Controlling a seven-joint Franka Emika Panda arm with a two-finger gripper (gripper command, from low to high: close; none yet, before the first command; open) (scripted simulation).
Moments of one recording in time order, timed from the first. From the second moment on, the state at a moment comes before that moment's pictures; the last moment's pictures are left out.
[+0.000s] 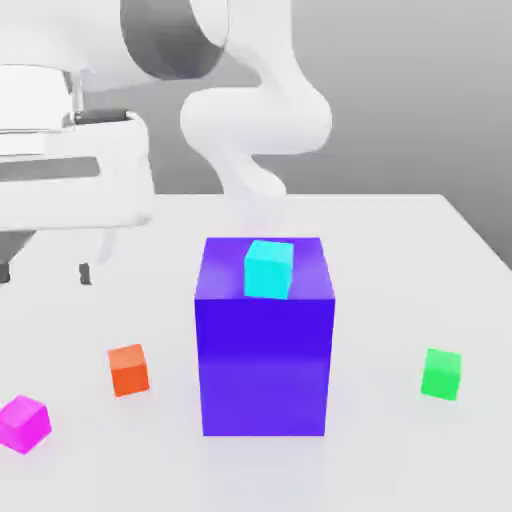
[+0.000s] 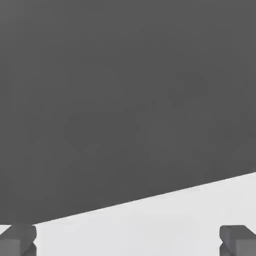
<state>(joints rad) -0.06 -0.05 -0.37 -2.38 0.24 2.55 0.46</state>
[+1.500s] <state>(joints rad) 0.31 0.07 0.04 -2.62 0.08 2.69 0.25</state>
